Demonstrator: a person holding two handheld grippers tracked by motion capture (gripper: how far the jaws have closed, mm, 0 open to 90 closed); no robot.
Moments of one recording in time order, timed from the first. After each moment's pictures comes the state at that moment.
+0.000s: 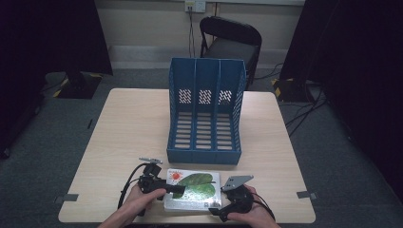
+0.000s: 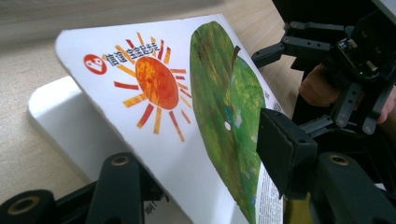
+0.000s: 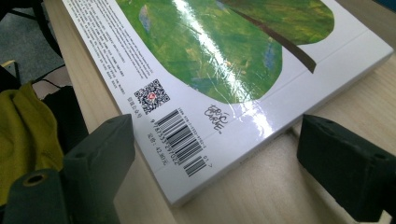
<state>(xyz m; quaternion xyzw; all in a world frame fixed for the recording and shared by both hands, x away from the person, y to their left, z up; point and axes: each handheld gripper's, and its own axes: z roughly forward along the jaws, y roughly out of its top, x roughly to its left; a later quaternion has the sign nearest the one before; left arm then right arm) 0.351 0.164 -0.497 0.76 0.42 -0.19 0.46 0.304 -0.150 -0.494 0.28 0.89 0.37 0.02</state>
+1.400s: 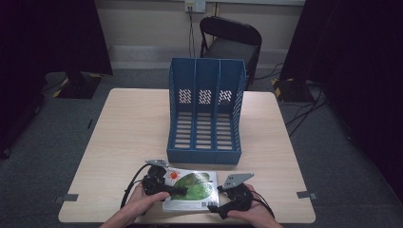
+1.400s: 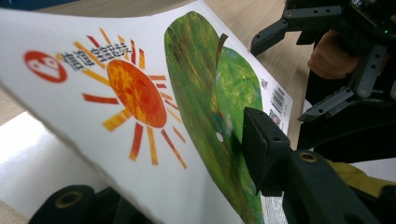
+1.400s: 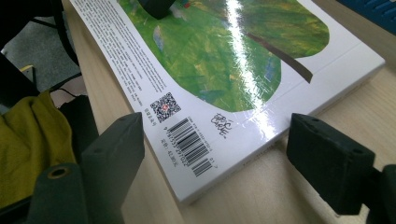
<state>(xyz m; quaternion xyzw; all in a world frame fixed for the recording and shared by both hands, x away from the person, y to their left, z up) 0.349 0.152 -0.496 0.81 0.36 -0.15 0.45 0.308 -0.149 -0.490 0.26 0.88 0.40 0.01</state>
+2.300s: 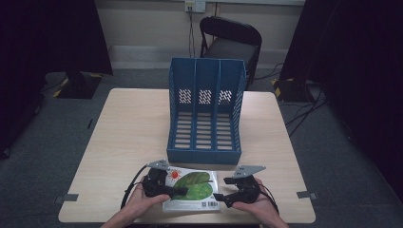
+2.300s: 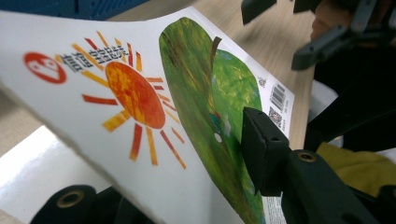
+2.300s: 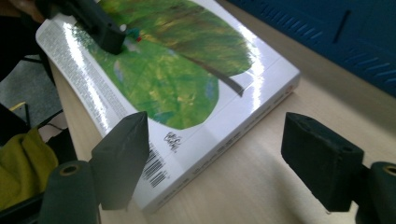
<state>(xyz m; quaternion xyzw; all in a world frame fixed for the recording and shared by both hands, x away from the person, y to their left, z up) 0.339 0.146 -0.482 0.83 0.31 -0.09 0.45 0.325 -0.171 -0.477 0.32 0.85 0.43 0.02</state>
